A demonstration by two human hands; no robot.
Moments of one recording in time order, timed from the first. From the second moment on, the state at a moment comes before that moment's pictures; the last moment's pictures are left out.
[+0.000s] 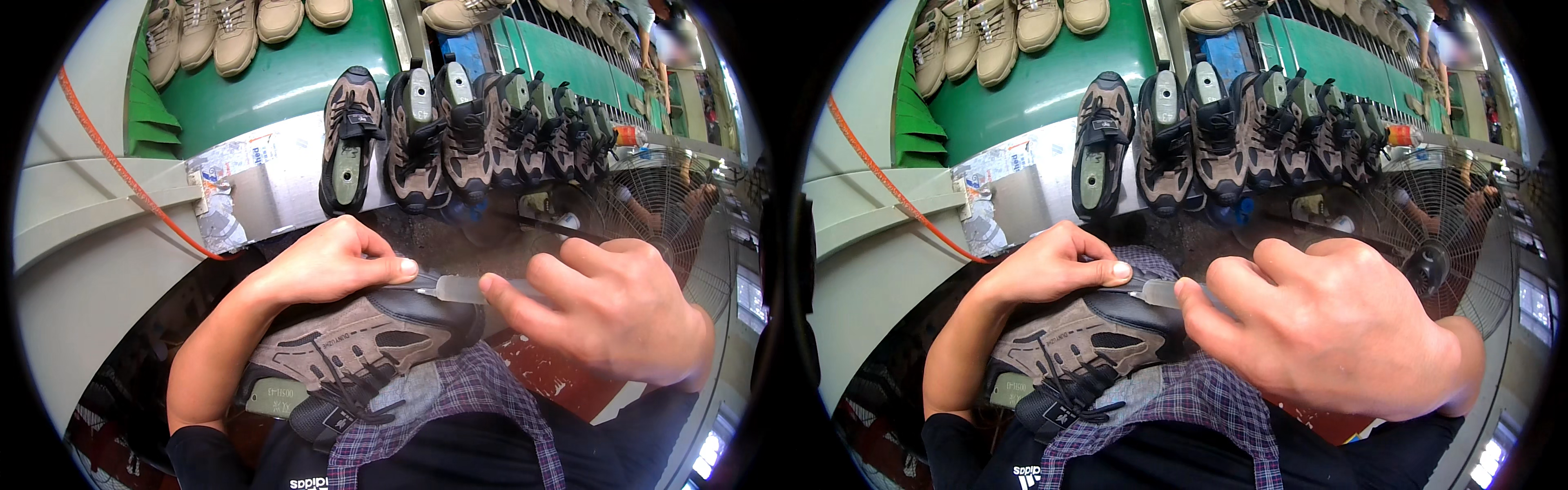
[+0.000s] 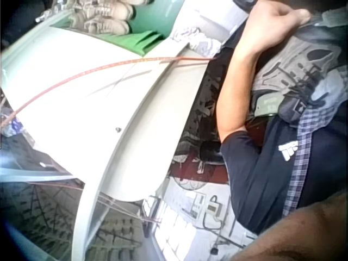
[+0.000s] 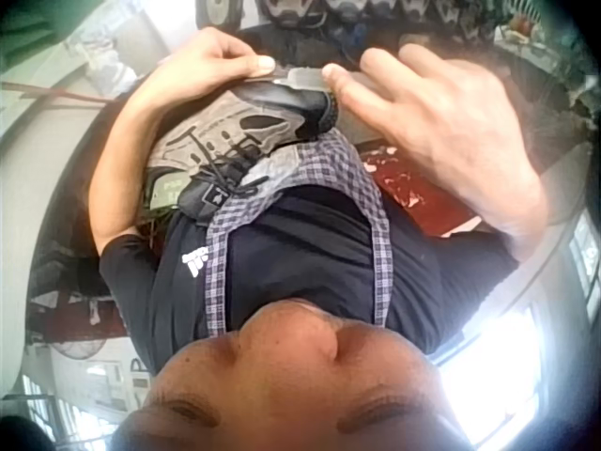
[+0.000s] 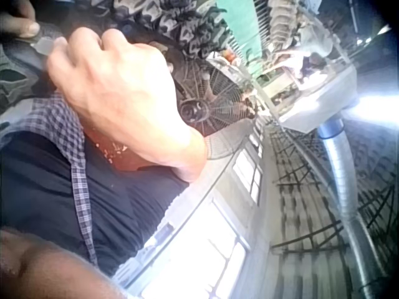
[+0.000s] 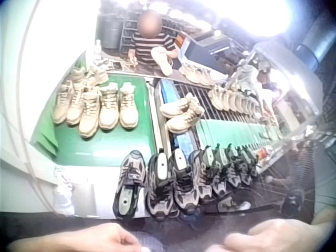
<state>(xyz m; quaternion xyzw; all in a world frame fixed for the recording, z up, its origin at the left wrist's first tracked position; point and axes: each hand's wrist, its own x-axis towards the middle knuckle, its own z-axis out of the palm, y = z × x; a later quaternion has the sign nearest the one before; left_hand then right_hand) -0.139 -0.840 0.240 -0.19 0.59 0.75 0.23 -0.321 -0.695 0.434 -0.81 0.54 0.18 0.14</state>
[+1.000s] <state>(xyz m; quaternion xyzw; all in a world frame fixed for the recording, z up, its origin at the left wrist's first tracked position) -0.130 -0.837 0.237 -0.14 0.58 0.78 0.19 -0.314 -0.685 0.439 -0.80 0.56 0.19 0.13</state>
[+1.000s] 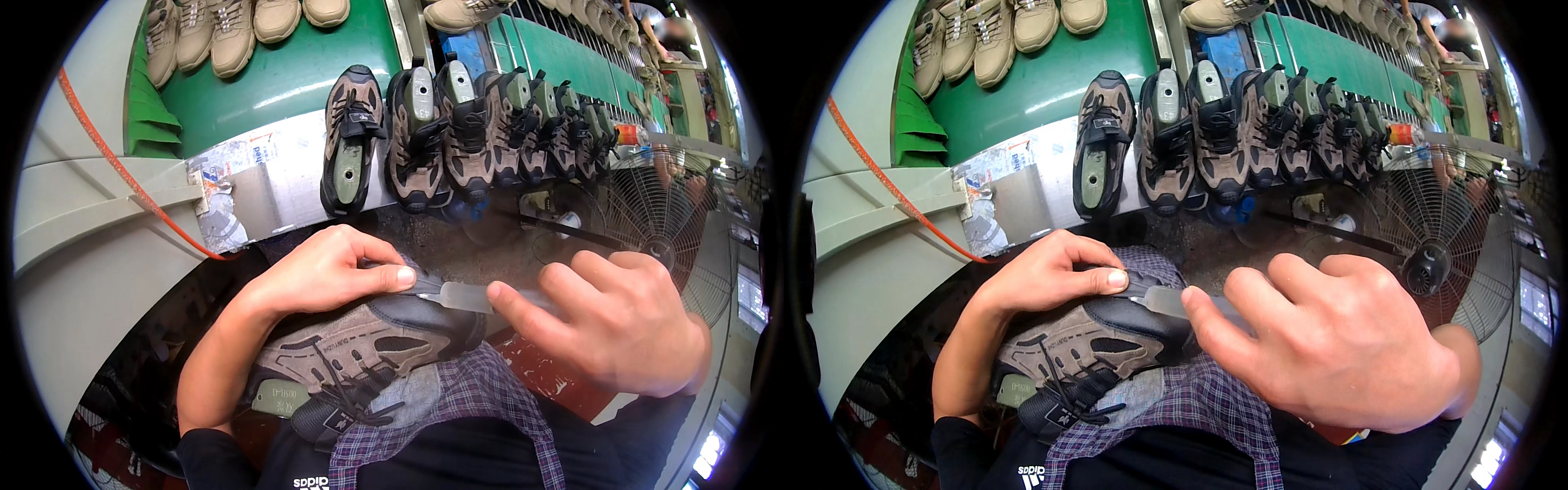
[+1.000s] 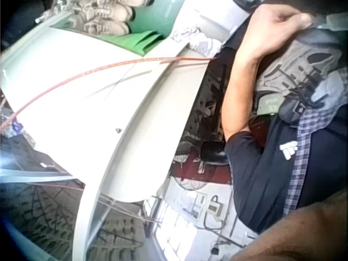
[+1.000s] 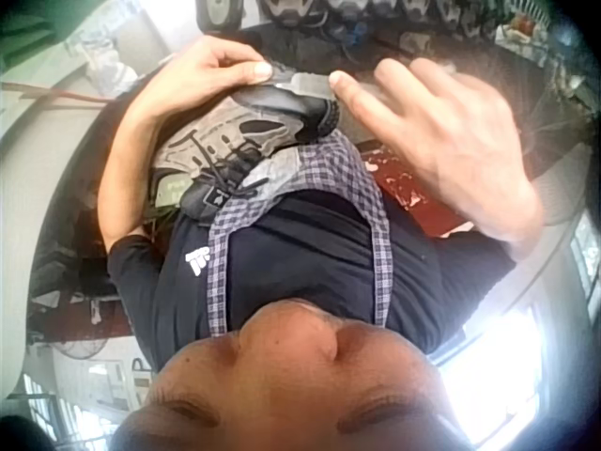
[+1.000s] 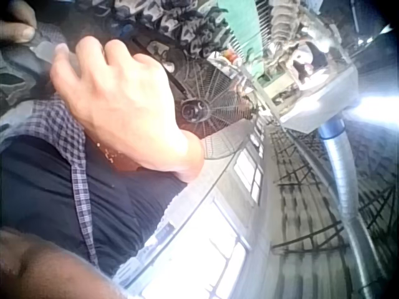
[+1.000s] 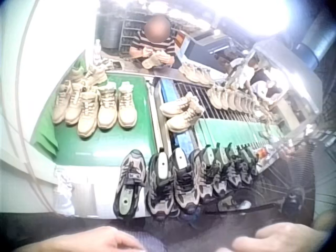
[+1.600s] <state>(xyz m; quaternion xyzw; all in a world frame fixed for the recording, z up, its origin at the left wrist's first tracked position) -0.131 -0.834 0.235 -0.15 0.59 0.77 0.21 -0.305 -0.689 0.428 -0.82 0.55 0.15 0.08</state>
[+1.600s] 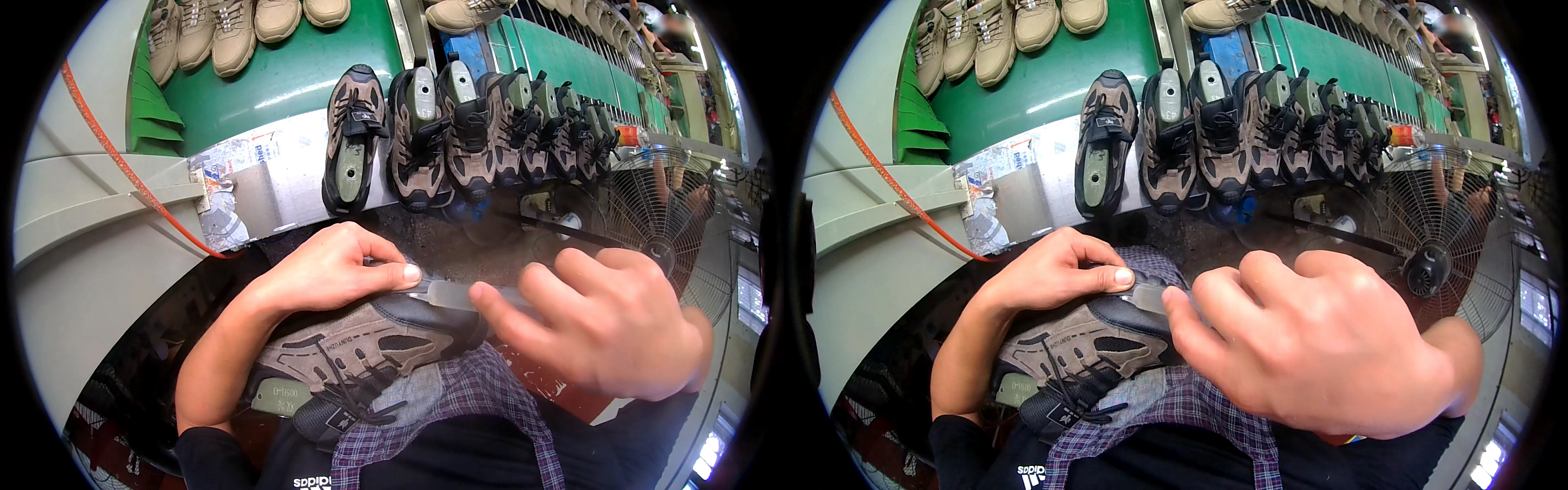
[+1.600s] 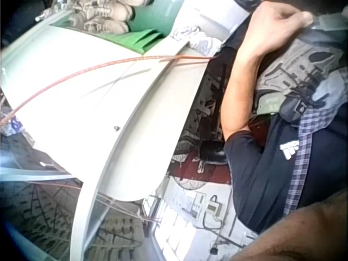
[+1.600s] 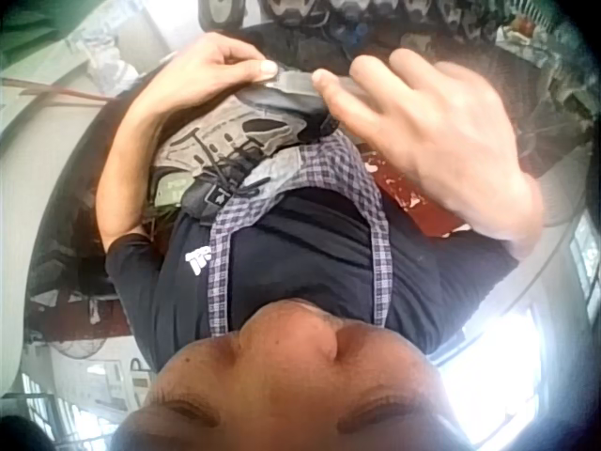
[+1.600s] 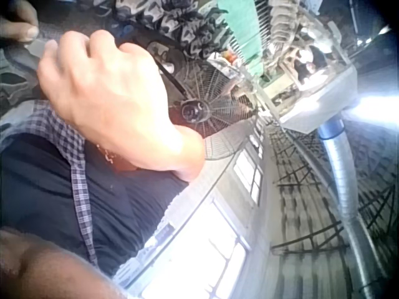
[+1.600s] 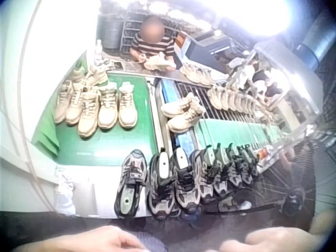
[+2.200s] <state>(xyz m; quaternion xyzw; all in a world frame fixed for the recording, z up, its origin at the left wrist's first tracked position) -0.131 -0.837 0.241 -0.17 0.59 0.76 0.20 -0.315 -0.684 0.437 -0.81 0.55 0.17 0.11</state>
